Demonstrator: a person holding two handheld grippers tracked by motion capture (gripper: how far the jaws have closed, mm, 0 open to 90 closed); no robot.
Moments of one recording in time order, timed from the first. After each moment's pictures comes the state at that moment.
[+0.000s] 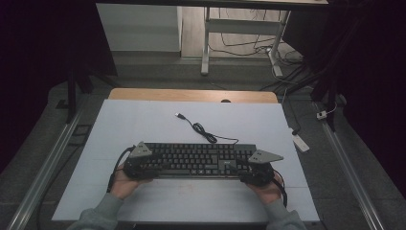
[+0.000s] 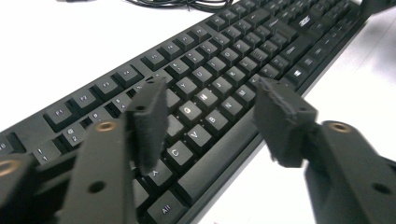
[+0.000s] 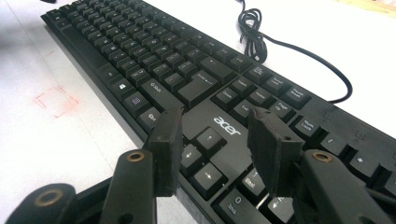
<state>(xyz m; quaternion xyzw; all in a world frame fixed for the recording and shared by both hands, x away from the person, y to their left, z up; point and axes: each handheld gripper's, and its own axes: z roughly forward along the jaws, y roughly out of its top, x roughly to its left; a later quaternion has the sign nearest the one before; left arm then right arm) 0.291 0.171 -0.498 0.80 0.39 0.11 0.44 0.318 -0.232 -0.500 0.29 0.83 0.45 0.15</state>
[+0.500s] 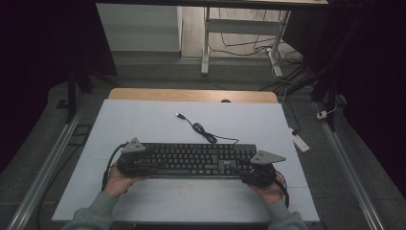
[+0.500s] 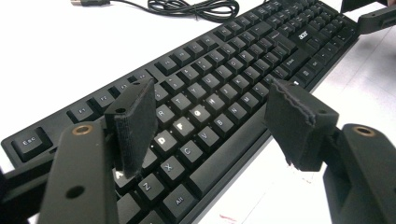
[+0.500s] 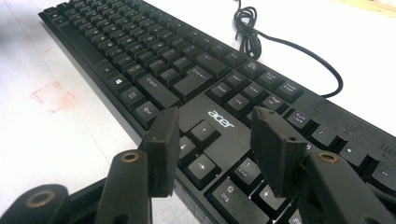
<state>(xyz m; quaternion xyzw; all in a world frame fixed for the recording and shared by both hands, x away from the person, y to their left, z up) 0.293 0.184 -0.488 0.80 0.40 0.11 0.44 0.317 -0.238 -0.501 0.29 0.83 0.45 0.16</state>
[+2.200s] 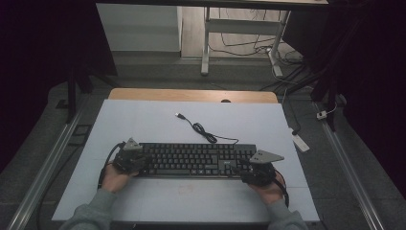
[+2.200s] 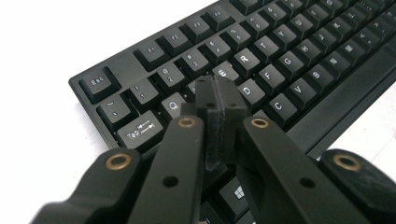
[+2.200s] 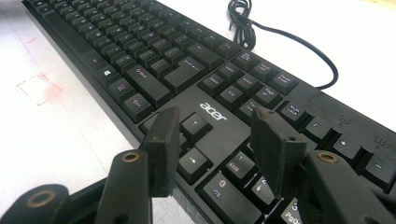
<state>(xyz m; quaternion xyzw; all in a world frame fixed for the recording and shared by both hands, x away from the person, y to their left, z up) 0.312 0.204 -0.518 0.81 0.44 0.13 0.35 0.320 -0.237 -0.504 0.29 0.84 0.43 0.16</state>
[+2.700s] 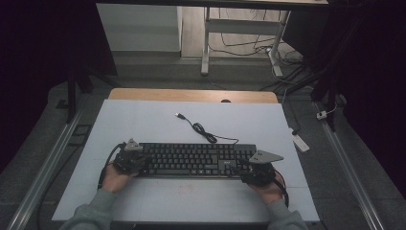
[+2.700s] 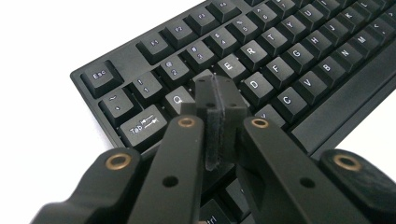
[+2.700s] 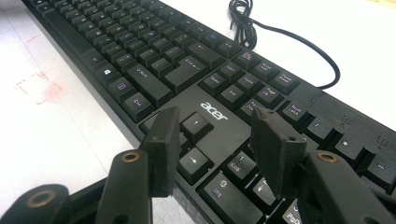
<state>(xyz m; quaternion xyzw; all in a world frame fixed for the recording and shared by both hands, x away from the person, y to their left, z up) 0.313 0.204 -0.521 0.82 0.45 0.14 0.34 0.320 -0.236 -0.504 0.29 0.84 0.43 0.16</state>
